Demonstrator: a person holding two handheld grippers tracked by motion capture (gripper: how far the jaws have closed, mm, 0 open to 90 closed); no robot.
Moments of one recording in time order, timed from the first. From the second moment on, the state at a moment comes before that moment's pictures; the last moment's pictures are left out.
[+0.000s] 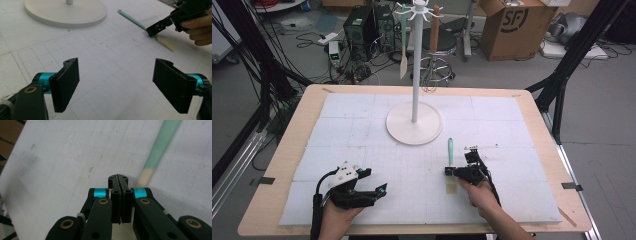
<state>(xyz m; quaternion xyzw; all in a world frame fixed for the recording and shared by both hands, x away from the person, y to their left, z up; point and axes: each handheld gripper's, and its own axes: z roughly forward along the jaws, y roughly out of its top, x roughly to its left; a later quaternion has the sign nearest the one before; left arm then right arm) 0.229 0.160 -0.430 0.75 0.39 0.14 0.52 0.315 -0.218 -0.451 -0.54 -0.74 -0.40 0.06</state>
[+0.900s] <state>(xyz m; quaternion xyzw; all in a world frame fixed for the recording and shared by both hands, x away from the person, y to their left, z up) 0.230 0.159 -0.431 0.75 0.39 0.14 0.51 0.347 -0.291 -0.457 -0.62 -0.67 -0.42 0.04</state>
